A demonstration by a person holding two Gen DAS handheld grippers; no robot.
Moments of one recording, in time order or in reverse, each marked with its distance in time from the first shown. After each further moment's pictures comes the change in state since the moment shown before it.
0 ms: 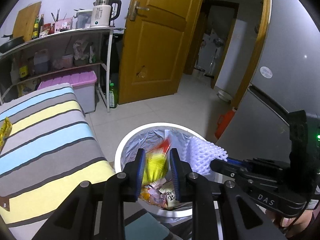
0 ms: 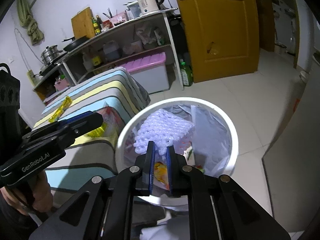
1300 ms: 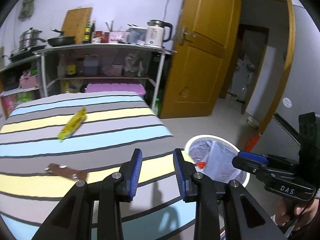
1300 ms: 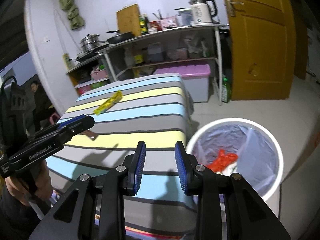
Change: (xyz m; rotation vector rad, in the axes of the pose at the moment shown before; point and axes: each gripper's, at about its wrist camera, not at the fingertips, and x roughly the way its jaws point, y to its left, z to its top) left arm -0.147 0.095 -0.041 -0.156 -0.158 0.233; right arm -0.021 0.121 -0.005 -0.212 -0.051 0.206
